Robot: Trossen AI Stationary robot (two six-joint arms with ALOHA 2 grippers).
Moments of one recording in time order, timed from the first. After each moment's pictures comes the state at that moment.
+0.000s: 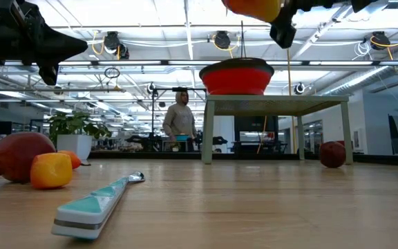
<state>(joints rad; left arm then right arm) -0.20 0.08 0.06 0.16 -0.40 -0.27 0.04 1.09 0.76 0.15 -0.16 0.58</state>
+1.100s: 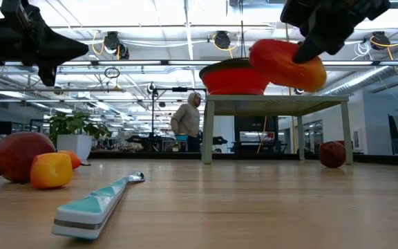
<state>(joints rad) -0.20 0.08 0.06 0.16 -0.47 -0.27 0.04 1.11 0.76 -0.38 -0.15 0.14</state>
